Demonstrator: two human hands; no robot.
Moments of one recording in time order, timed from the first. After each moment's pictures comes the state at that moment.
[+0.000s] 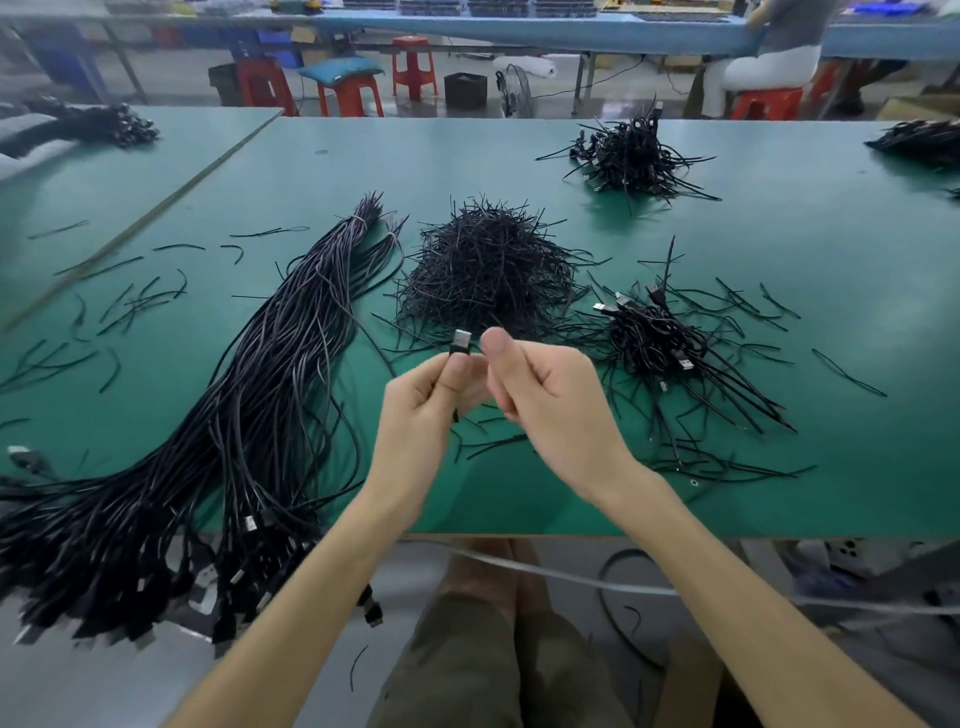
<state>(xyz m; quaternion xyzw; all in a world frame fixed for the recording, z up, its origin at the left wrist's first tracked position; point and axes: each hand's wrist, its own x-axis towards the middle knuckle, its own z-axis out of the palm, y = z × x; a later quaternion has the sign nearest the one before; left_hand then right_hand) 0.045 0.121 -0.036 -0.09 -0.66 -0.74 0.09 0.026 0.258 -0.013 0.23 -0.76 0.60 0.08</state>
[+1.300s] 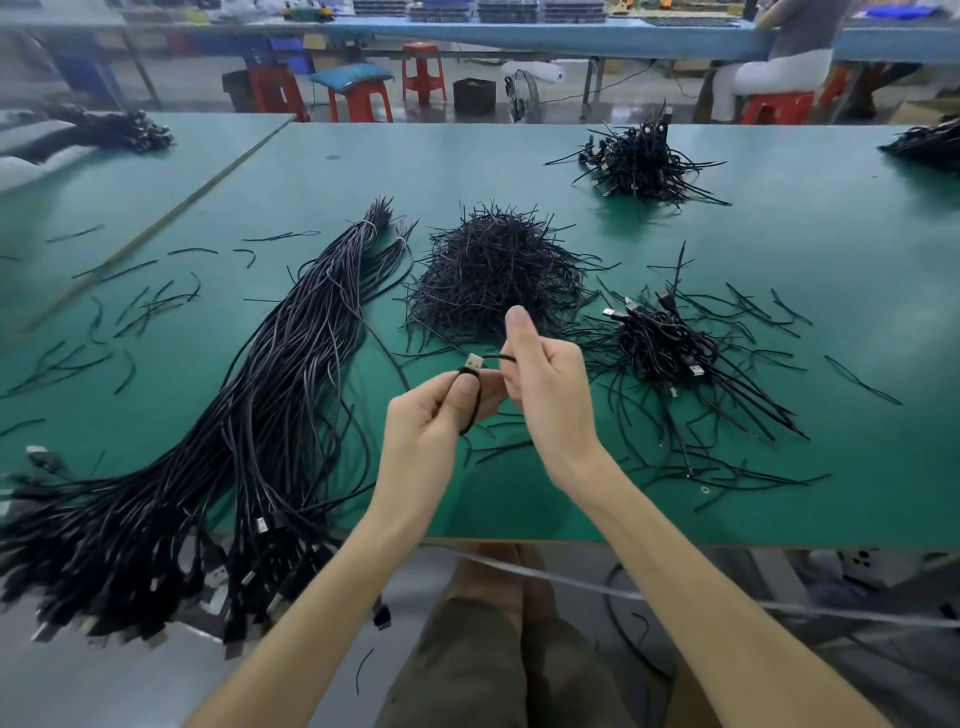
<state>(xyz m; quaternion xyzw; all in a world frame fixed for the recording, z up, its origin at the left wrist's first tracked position) 0.052 0.118 -0.043 -0.05 -0.70 -0.70 0.12 0.009 0.233 -0.019 0.10 -0.71 0.69 0.08</state>
